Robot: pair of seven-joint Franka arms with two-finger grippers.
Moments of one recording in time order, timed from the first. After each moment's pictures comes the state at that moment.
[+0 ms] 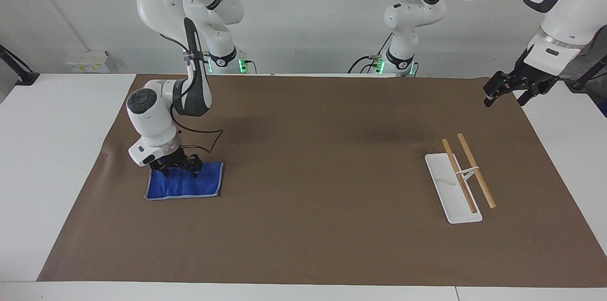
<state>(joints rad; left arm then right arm) 0.23 0.01 -0.18 -1.61 -0.02 1.65 0.05 -0.07 0.36 0.02 -2.01 -0.04 2.46 -0.01</state>
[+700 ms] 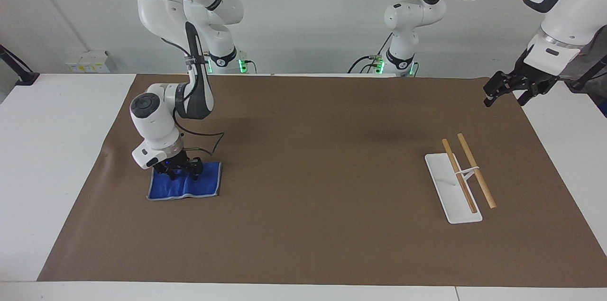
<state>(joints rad) 0.23 0.01 -0.18 -1.61 -0.02 1.65 0.05 -0.07 0.35 0.02 -2.02 -0.04 2.46 -0.01</state>
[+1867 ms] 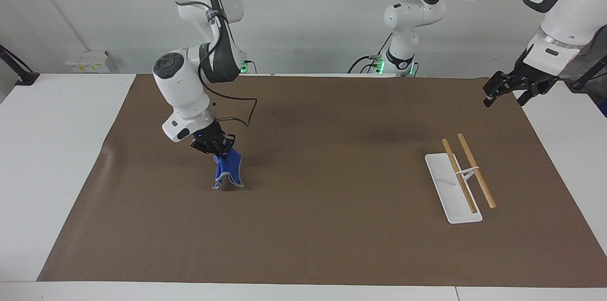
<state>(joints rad) 0.23 0.01 -0.18 -1.61 -0.02 1.65 0.05 0.05 0.14 0.13 -1.94 0.22 2.20 0.10</state>
